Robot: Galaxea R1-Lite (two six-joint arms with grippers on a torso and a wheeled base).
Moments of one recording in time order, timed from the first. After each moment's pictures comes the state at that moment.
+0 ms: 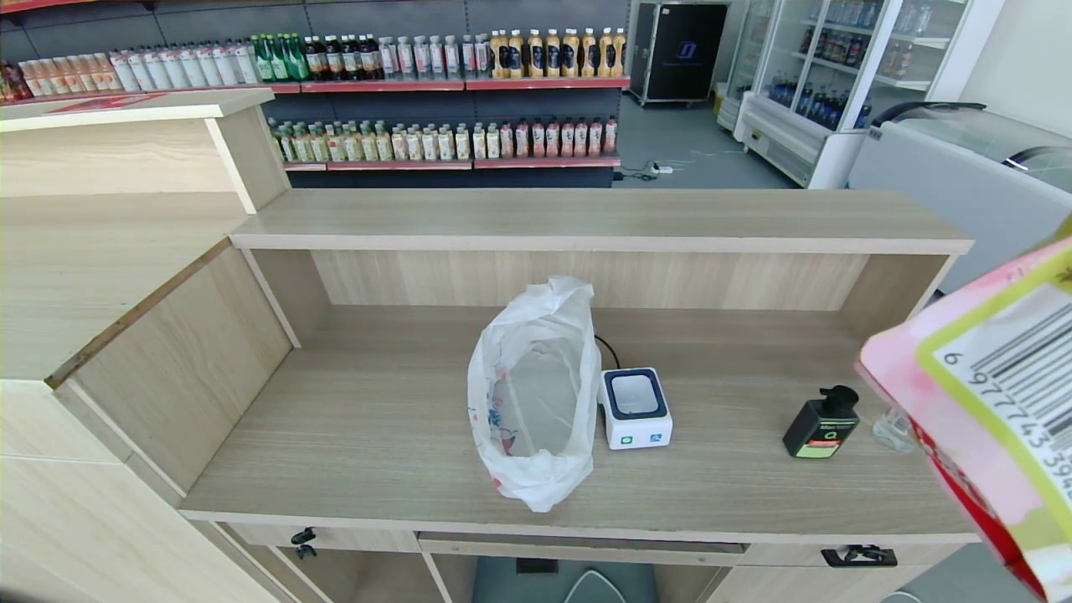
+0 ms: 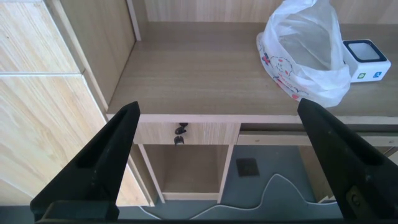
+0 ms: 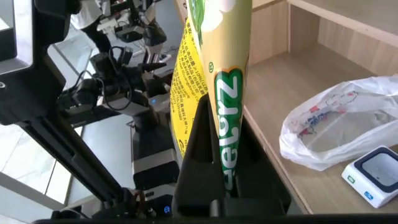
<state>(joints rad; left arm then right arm) -0.01 0.00 0.00 0.00 -0.05 0.00 -0.16 1.01 -1.08 0.25 1.47 -0.11</state>
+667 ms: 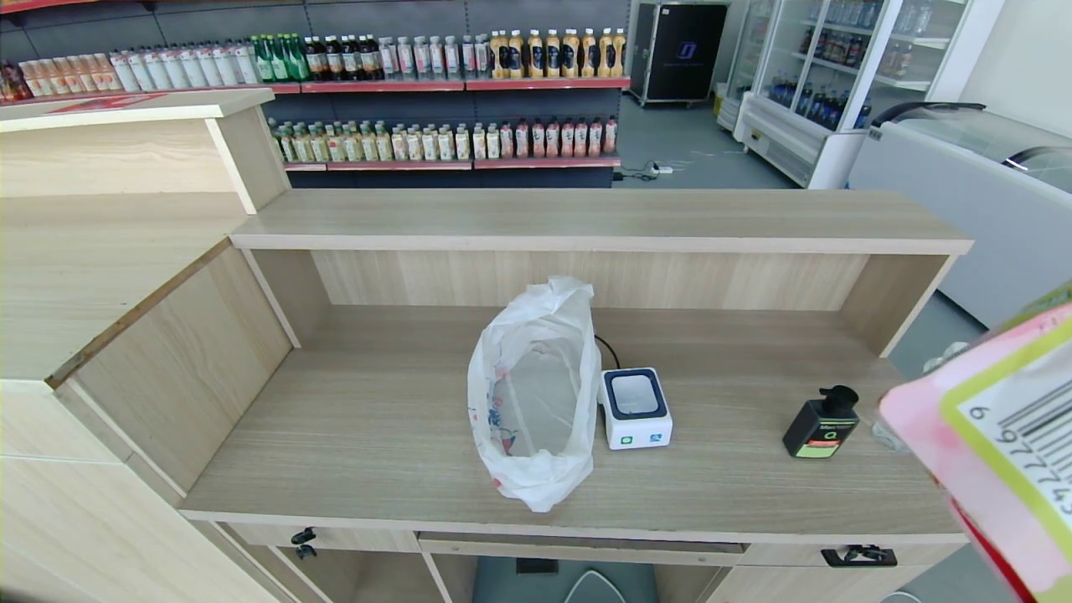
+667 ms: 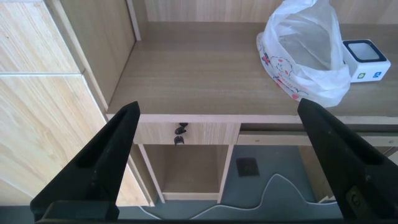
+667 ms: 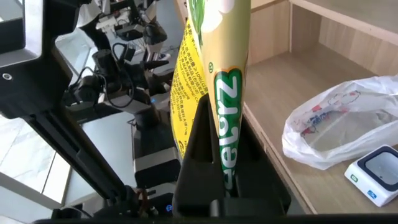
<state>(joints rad) -0.01 0.00 0.00 0.00 -0.05 0.00 -0.16 0.96 -1.04 0.25 1.47 -0.11</state>
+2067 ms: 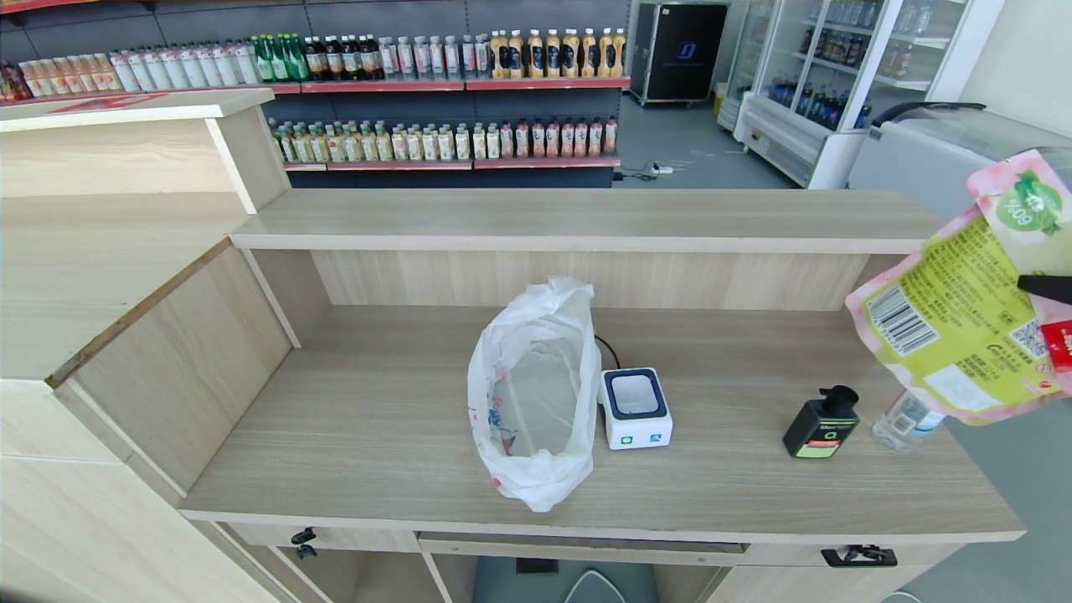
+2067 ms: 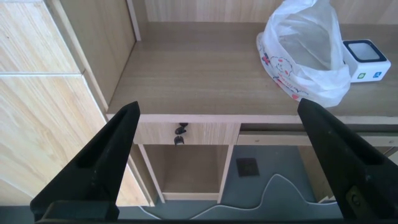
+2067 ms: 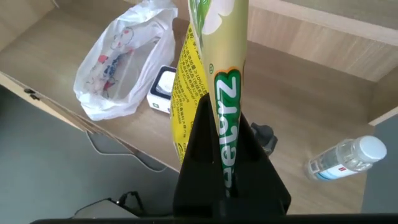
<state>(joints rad) -0.01 0.00 0.00 0.00 -0.05 0.00 -0.43 1.24 -0.99 0.11 0.85 -0.37</state>
